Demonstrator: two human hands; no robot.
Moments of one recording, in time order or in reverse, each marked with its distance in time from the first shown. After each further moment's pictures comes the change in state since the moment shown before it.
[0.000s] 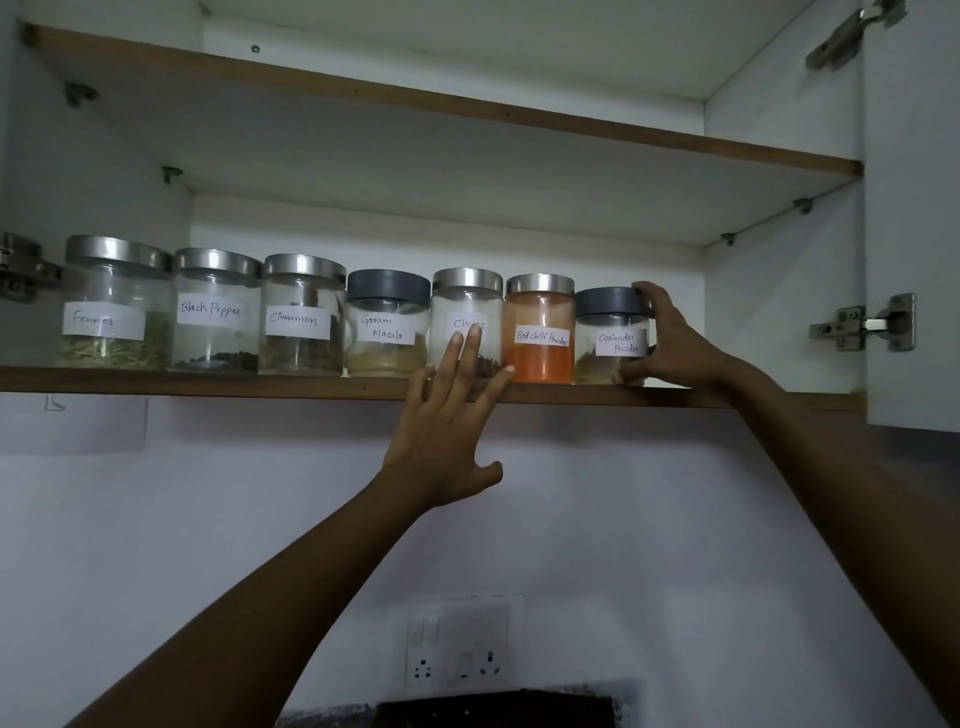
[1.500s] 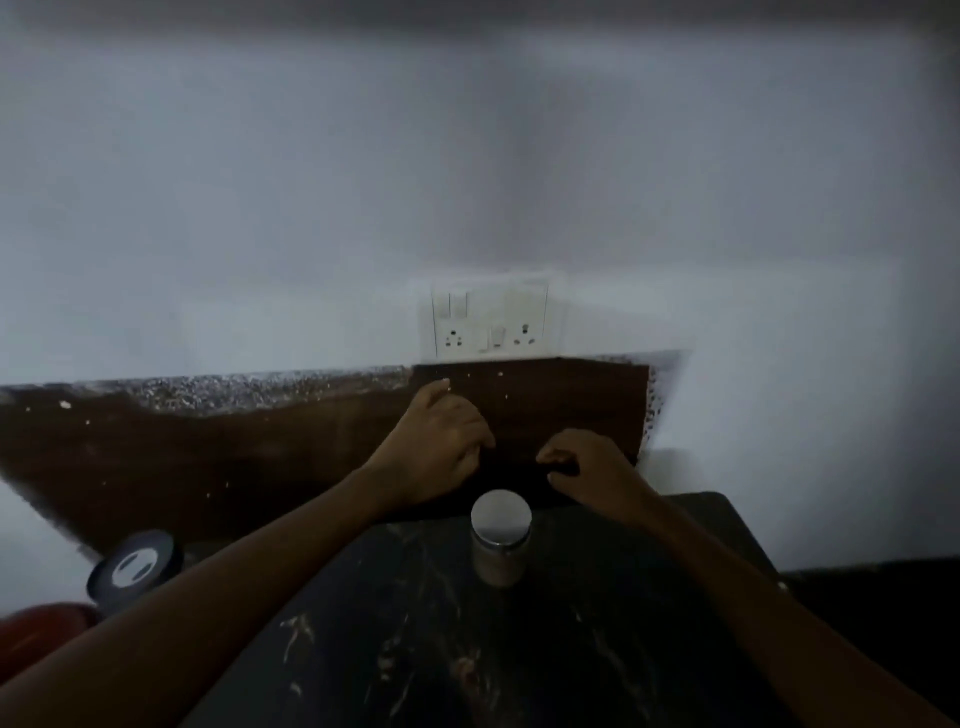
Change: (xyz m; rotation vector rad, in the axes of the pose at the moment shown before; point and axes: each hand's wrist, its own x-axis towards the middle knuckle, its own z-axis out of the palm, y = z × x) left_hand -0.261 0.094 0.178 -0.519 -0.652 0.182; right_hand -0.319 0.129 0.330 0.234 -0.618 0.247
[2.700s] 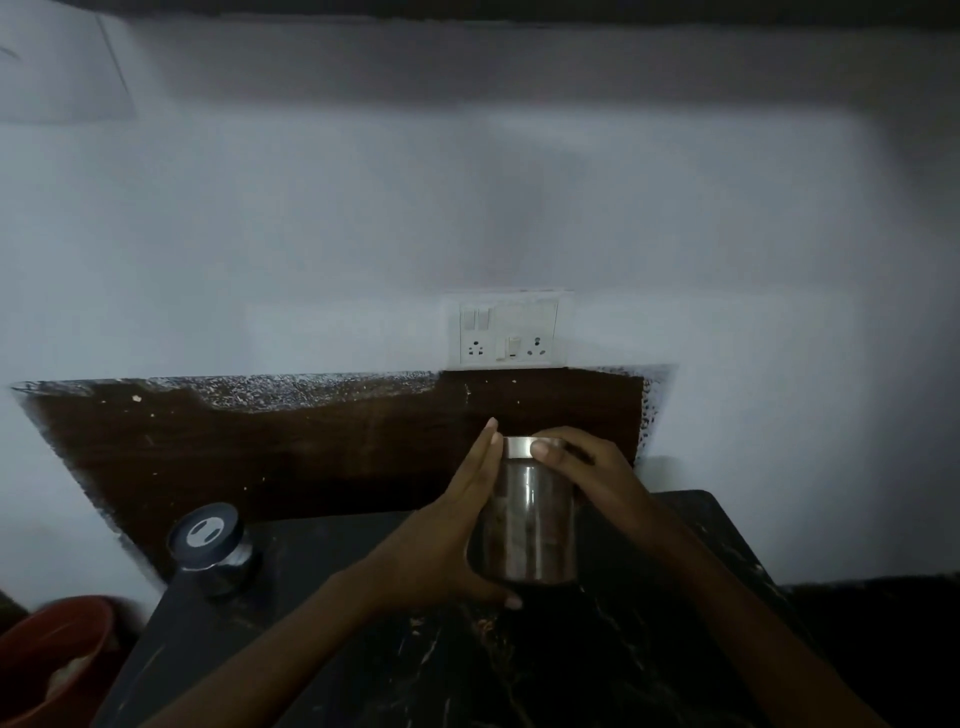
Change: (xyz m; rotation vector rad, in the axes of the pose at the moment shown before) left_hand -0.124 0.083 -0.062 -0.812 -0.055 -0.072; right_hand -0.077 -0.125 -0.012 0.517 0.049 0.060
